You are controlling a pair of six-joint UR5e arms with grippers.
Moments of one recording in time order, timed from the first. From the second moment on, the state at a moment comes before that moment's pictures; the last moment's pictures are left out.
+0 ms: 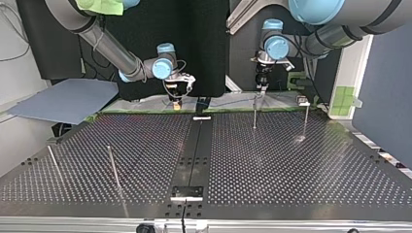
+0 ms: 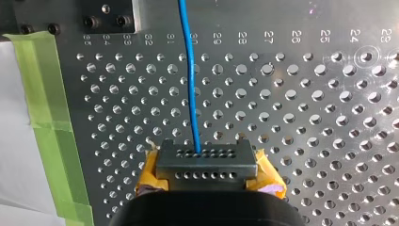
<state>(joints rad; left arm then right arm) -0.10 -2.19 -2.19 -2.17 -1.62 -1.72 2.16 -0.55 1.43 -0.66 1.67 1.64</state>
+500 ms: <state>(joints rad) -0.10 -2.19 -2.16 -2.23 -1.62 -1.60 2.16 -0.55 1.43 -0.66 1.67 1.64</state>
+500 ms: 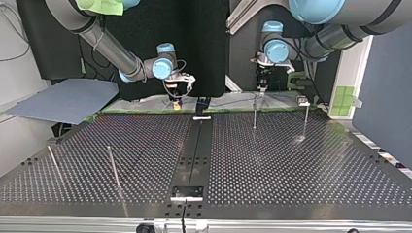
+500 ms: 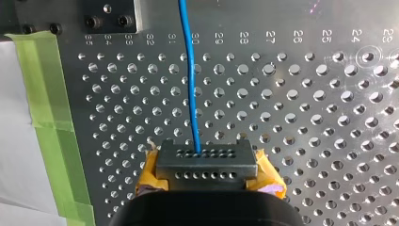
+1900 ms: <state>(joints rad) -0.33 -2.20 -2.00 -2.34 -1.75 -1.72 2.16 -0.54 1.43 -0.66 1.67 1.64</state>
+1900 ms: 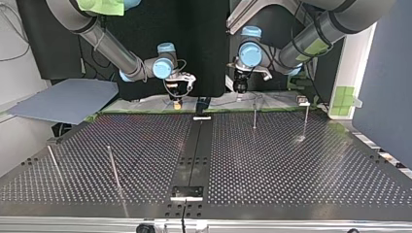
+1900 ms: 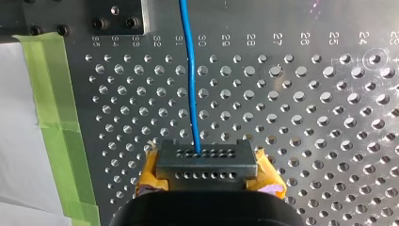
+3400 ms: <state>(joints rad) -0.39 -2.35 -1.79 -2.38 -1.95 -1.74 2.16 -0.54 1.43 -0.65 1.66 1.64</state>
